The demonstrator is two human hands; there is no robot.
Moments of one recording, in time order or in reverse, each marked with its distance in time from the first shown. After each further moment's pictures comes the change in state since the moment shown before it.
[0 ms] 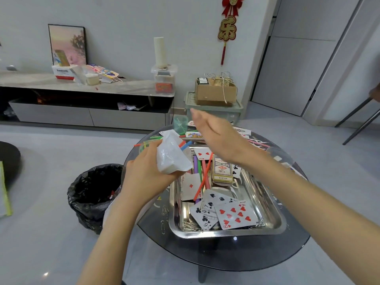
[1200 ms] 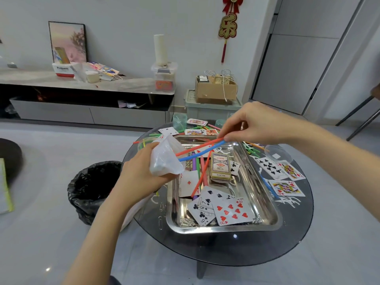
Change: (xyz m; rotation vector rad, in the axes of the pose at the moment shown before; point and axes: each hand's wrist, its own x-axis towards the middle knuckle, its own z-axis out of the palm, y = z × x) left_hand -0.004 -0.017 -0.003 -0.083 -0.086 0.023; right_hand -0.006 0.029 -0.076 -0.283 -0.253 -0.181
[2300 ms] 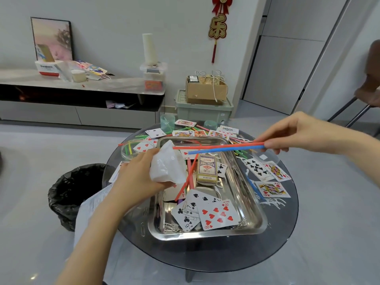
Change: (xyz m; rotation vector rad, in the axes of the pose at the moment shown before) left_hand 0.012 0.014 0.025 0.182 -0.051 0.031; right_hand -0.077 0.066 -0.032 0.418 -0.016 0.285
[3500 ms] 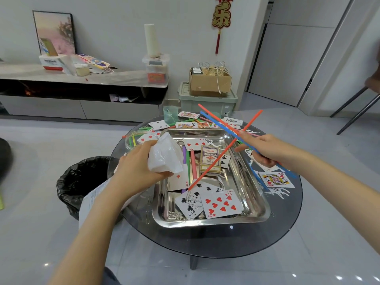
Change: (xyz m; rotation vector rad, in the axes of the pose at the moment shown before) left_hand -0.005 -0.002 -0.005 0.004 0.002 -0.040; right_hand 0.034 0.035 0.074 0.170 0.110 0.396
